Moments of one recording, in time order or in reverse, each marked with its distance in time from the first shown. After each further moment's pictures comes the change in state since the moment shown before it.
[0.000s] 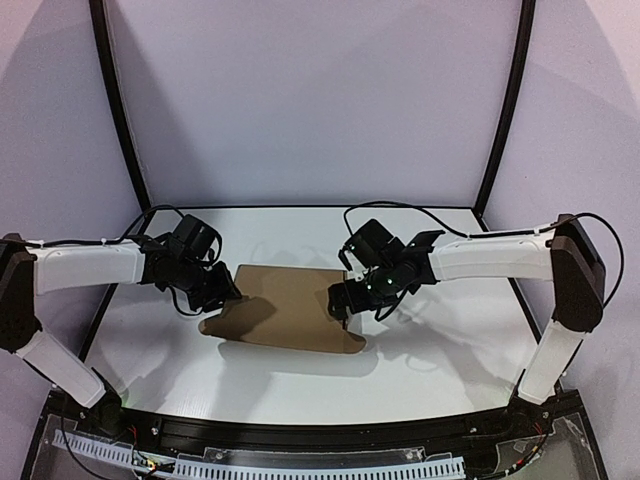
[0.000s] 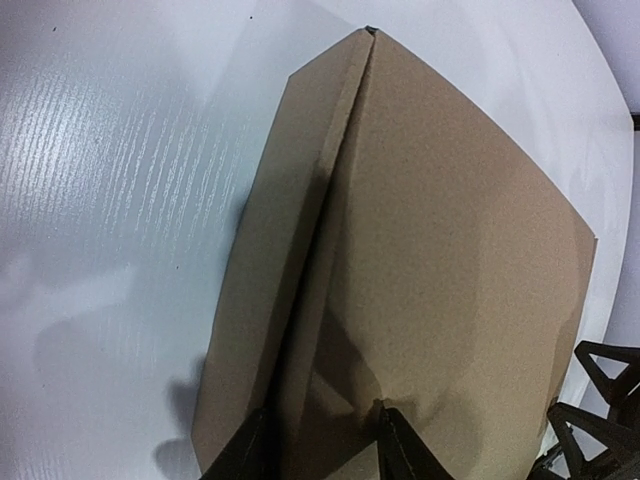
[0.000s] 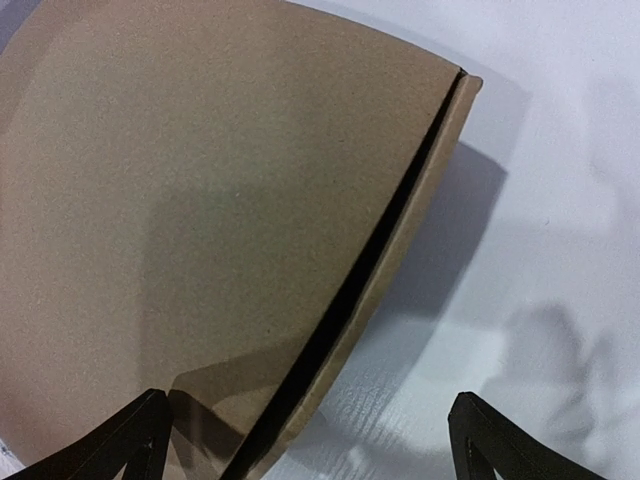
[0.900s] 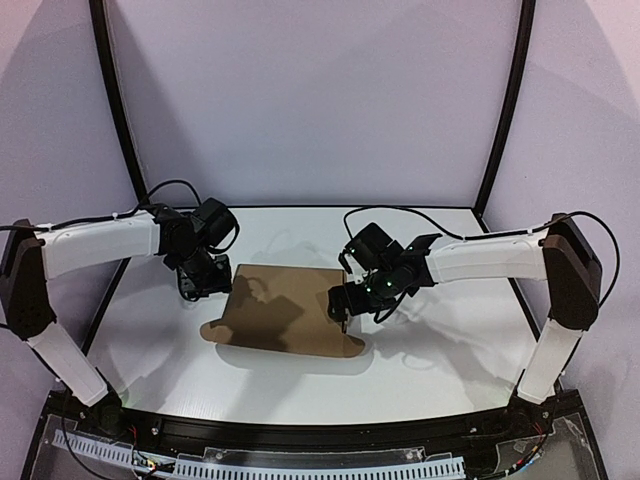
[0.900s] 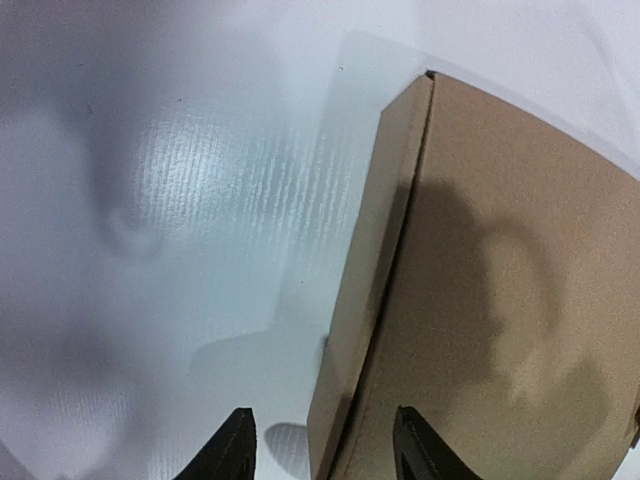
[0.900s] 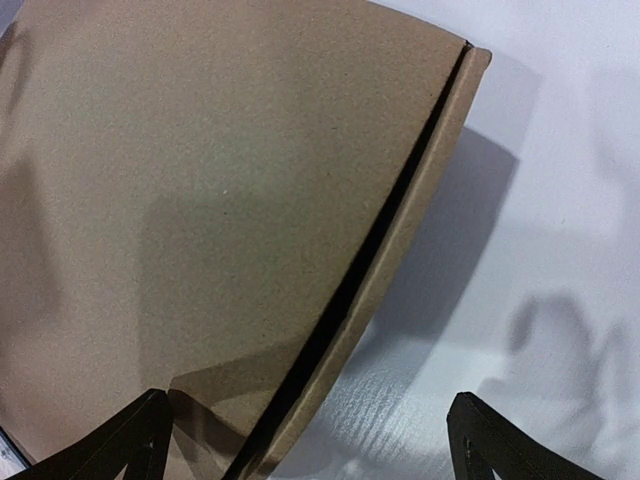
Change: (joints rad) left arm -0.055 0.112 0.295 -0.434 -0.293 0.149; right arm -0.014 0.022 -0.019 0.036 -0.011 0.004
